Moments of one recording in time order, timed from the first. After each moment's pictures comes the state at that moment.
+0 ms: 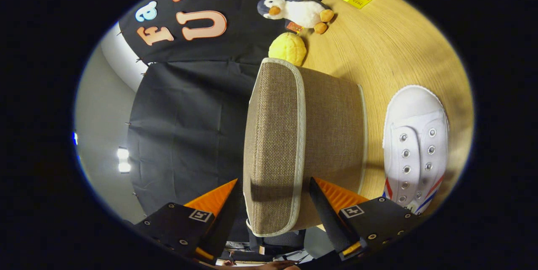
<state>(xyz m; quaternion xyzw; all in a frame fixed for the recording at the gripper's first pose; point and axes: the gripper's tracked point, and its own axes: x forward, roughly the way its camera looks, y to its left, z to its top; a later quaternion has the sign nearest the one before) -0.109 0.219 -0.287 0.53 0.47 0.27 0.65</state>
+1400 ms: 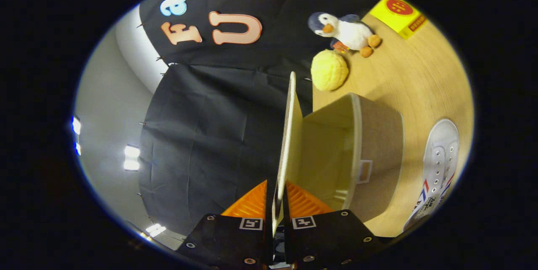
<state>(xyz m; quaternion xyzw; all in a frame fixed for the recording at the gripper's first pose) -0.059 0.259 -0.163 0.51 0.41 0.29 0.70</state>
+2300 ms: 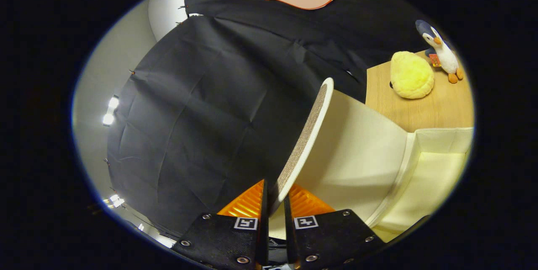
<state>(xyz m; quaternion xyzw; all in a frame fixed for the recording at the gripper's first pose) 0.013 0.493 -0.140 0.37 0.43 0.35 0.75</state>
